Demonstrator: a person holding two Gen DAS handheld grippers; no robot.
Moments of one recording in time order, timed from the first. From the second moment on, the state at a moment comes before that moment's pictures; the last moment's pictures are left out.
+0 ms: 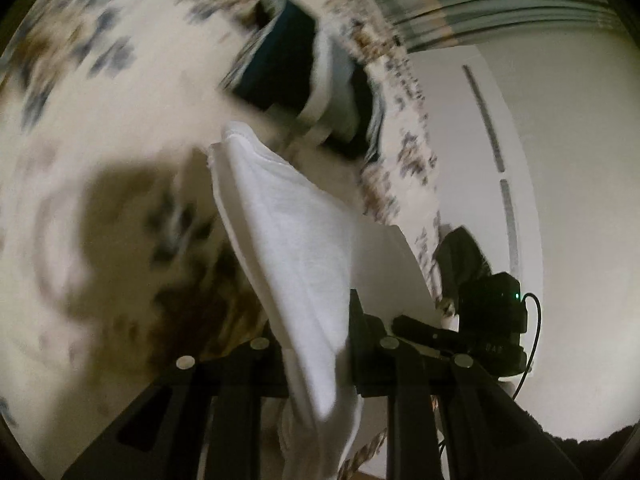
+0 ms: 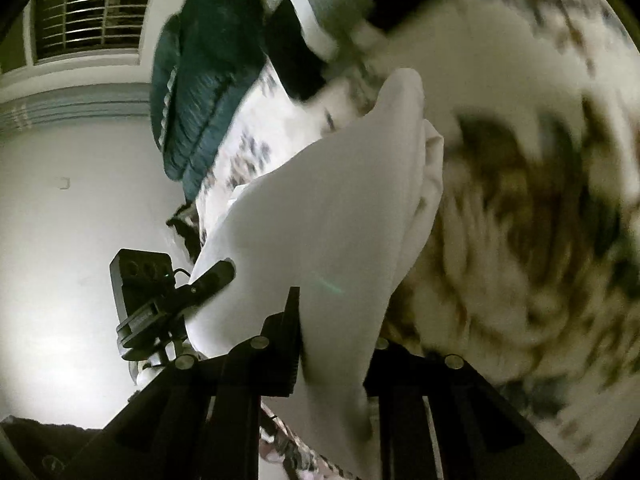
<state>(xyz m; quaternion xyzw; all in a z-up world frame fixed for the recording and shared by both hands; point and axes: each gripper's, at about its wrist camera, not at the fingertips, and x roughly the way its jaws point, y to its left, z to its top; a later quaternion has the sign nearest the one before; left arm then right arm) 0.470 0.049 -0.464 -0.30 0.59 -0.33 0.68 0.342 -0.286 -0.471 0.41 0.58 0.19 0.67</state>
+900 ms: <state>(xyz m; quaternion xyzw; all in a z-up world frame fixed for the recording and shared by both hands) 0.745 -0.058 -0.499 -0.21 0.56 -0.25 0.76 0.712 -0.365 -0.491 0.25 0.60 0.17 0.74</state>
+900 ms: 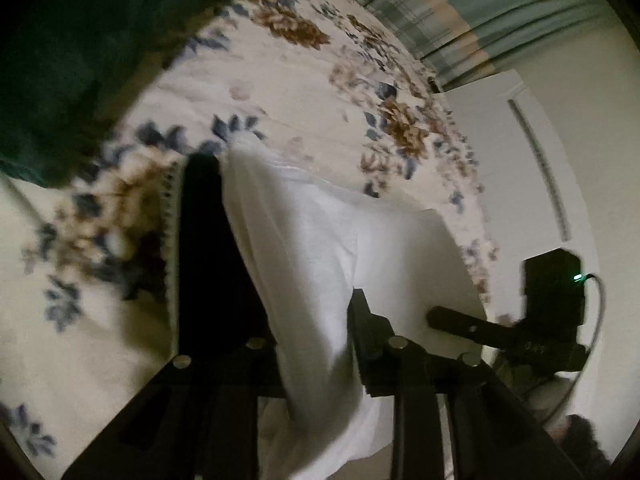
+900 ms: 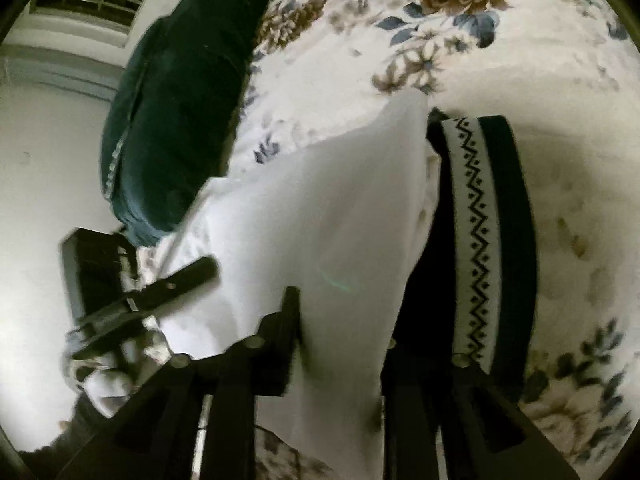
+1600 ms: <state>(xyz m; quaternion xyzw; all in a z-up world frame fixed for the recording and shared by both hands) 0.636 -0.080 -0.389 0.00 0.49 -0.06 0.87 0.567 -0.329 -0.375 0.01 0.54 -0.14 0.83</state>
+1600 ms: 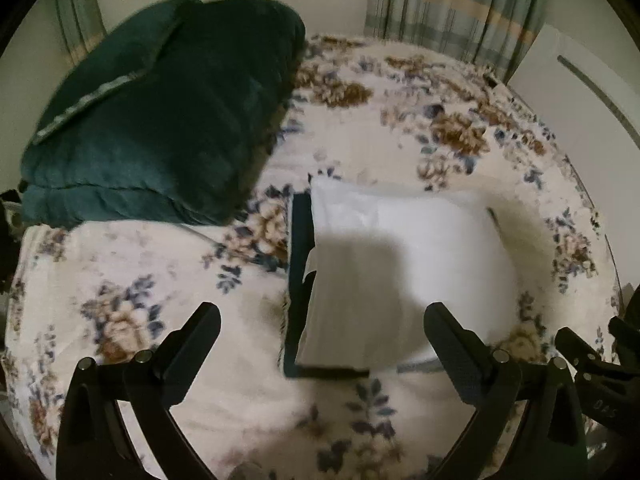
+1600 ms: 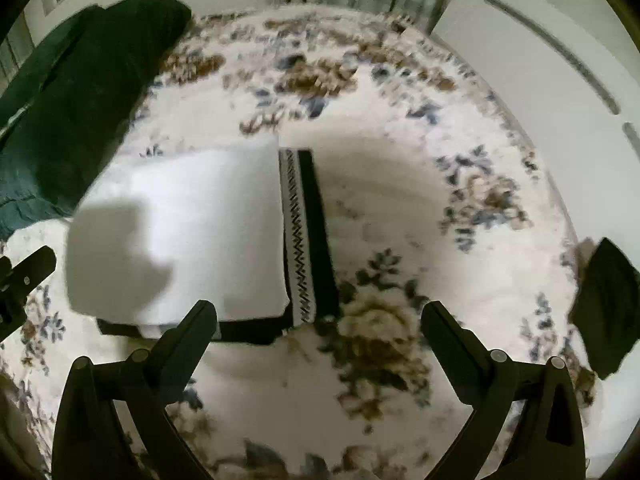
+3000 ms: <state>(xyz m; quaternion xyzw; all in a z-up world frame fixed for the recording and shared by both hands) 0.289 -0.054 -0.045 -0.01 0.36 -0.06 0.93 0.155 -0.241 0.055 0.00 0.34 -0.12 0.93</state>
